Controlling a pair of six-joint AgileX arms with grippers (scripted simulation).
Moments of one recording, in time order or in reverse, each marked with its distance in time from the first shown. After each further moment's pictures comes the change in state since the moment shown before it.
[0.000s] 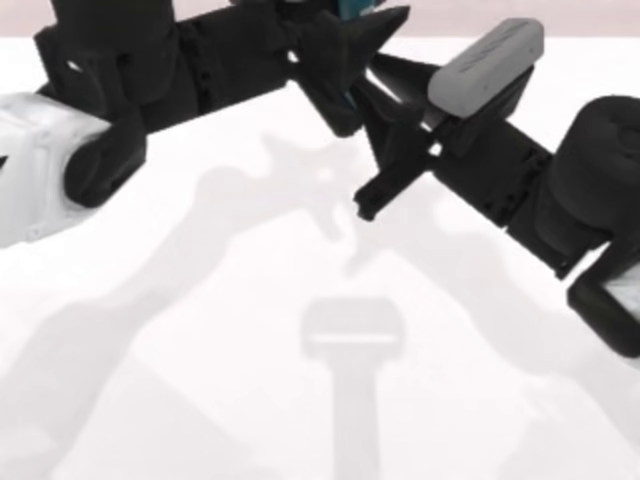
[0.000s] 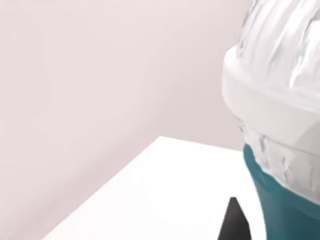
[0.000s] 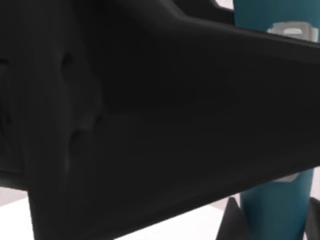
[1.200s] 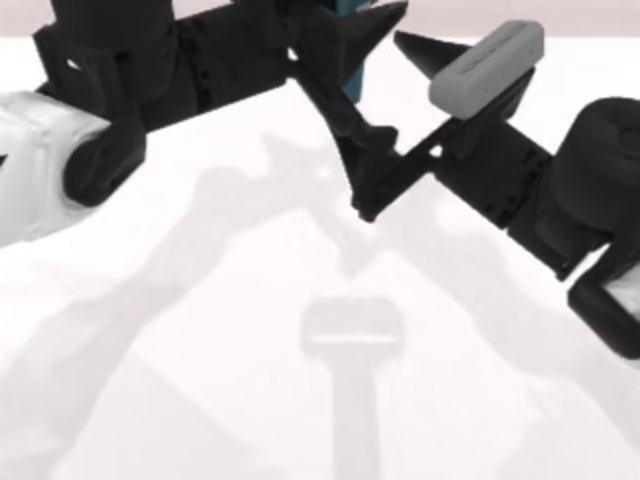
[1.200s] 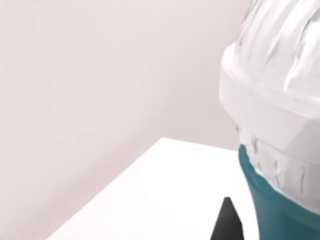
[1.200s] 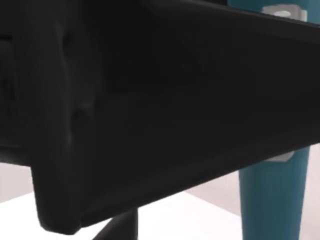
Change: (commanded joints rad) left arm 0.002 -0.004 0.002 -0.001 -0.001 0.003; right arm -0.003 0.002 -0.006 0.000 0.002 -0.002
